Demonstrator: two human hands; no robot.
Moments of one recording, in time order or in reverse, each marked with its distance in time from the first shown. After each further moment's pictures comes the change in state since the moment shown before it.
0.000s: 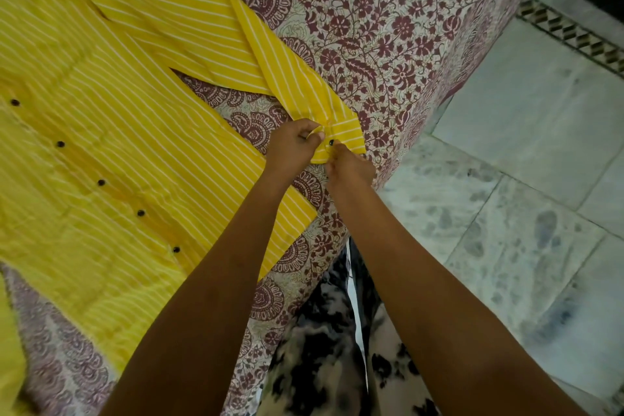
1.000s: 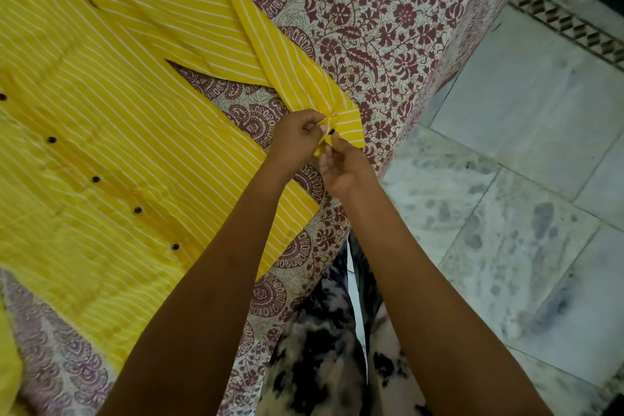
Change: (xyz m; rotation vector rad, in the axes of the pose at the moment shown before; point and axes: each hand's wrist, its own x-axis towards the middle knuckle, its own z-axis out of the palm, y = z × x) left_hand -0.001 0.004 -0.003 -0.093 -0.083 0.018; right_hand -0.016 -0.010 -0.009 0.252 -0.247 0.241
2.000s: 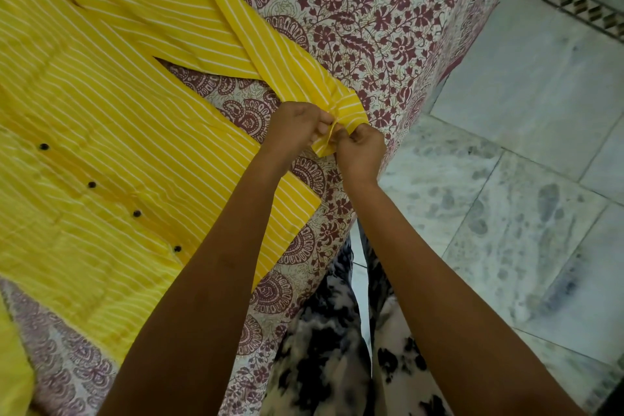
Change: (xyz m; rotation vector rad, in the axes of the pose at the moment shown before) left_hand 0.000 0.013 -0.006 -0.116 -0.087 -0.153; right_hand 0.015 0.004 -0.015 -0.844 0.140 -0.844
